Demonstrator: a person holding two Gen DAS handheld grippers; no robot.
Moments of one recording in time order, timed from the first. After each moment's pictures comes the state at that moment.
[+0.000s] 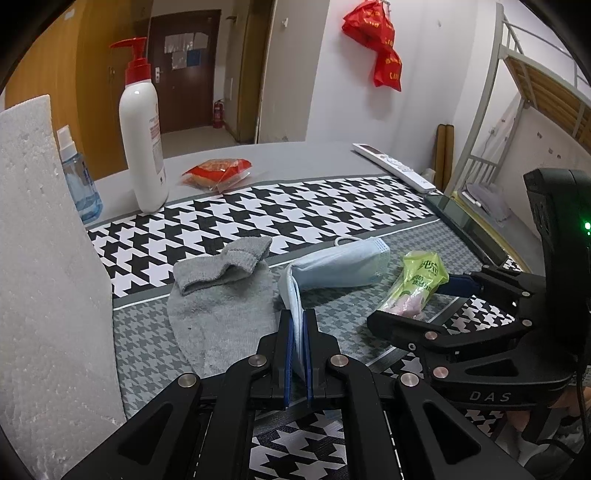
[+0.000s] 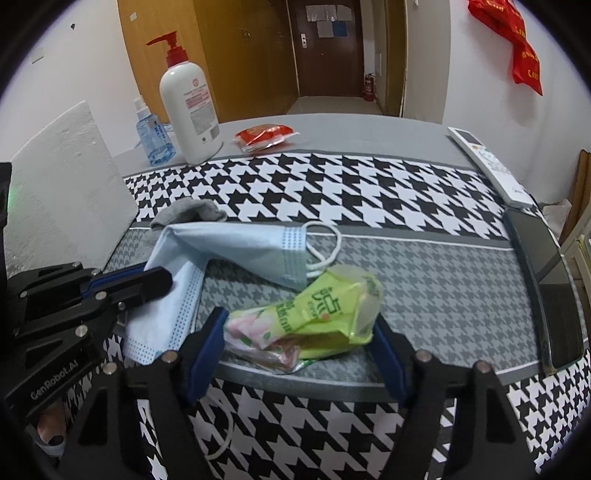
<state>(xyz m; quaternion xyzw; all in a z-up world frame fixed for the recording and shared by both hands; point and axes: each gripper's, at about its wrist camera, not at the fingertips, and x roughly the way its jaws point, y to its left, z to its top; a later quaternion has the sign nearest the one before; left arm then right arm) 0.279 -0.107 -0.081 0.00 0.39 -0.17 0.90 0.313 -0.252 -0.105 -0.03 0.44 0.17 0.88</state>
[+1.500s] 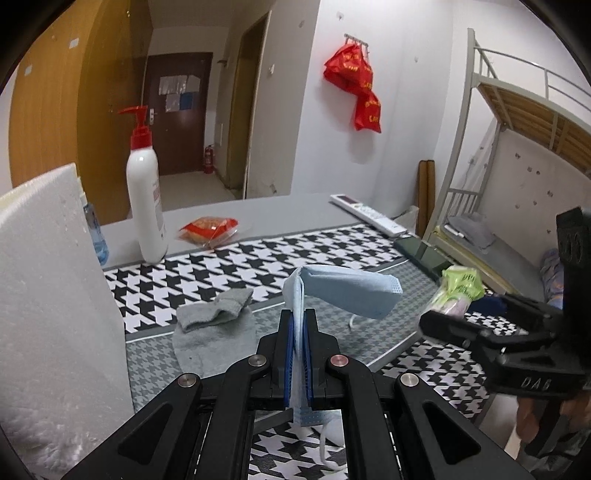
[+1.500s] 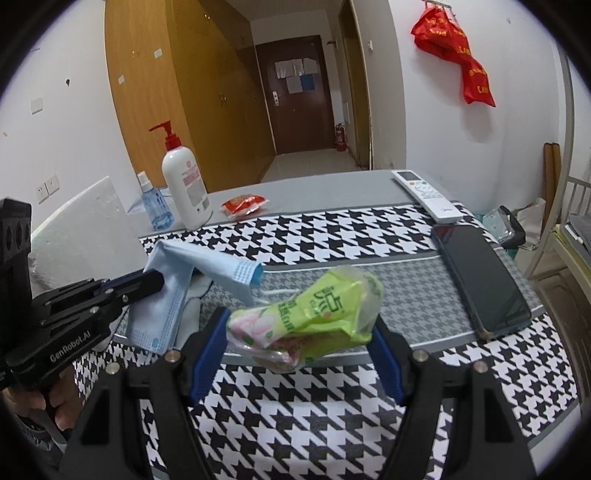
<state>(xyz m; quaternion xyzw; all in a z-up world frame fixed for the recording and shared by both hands) 0.247 -0.109 -0.047 -0.01 0.29 -0.20 0.94 0.249 -0.298 -0.059 0.03 0.33 0.13 0.93</state>
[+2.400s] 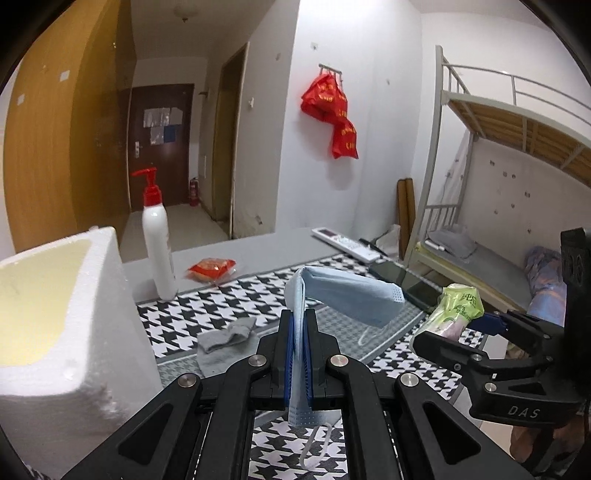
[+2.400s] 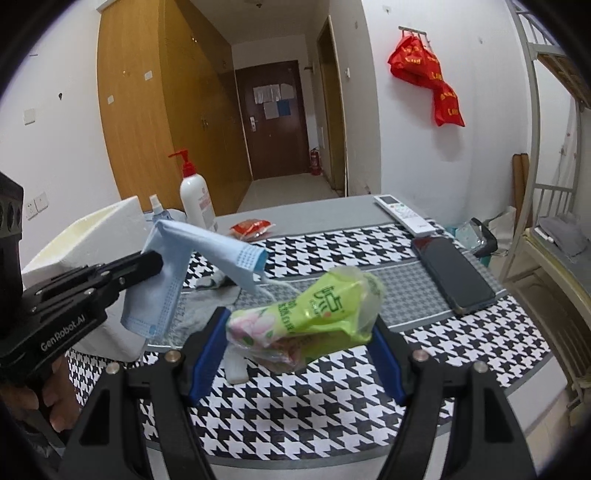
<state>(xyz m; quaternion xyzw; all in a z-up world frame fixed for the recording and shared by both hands) 0.205 -0.079 -0.008 0.00 0.23 -0.23 0.95 0.187 -0.262 -0.025 0.03 0.28 0.07 0.96</state>
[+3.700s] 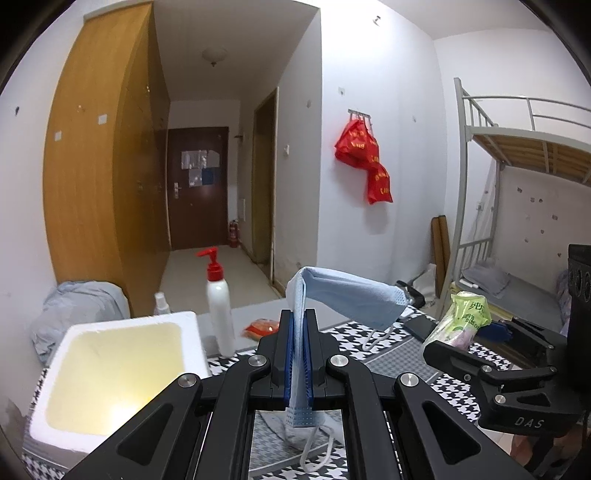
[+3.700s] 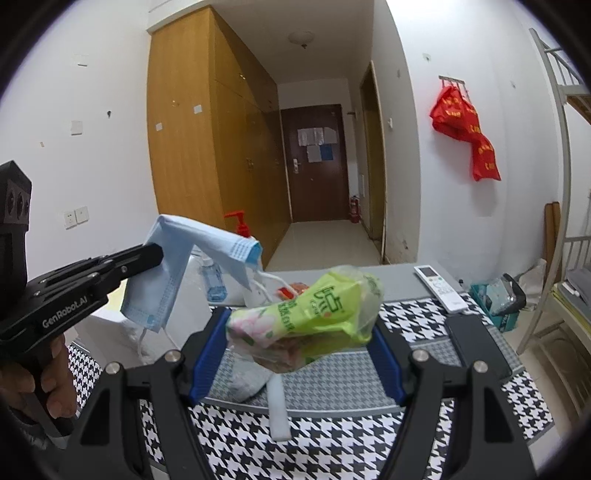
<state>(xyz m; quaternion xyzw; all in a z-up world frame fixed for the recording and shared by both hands) 0.184 -0.054 0.054 0.01 0.15 -0.15 0.98 0.187 -0.243 0.031 0.02 0.19 0.15 0.97</state>
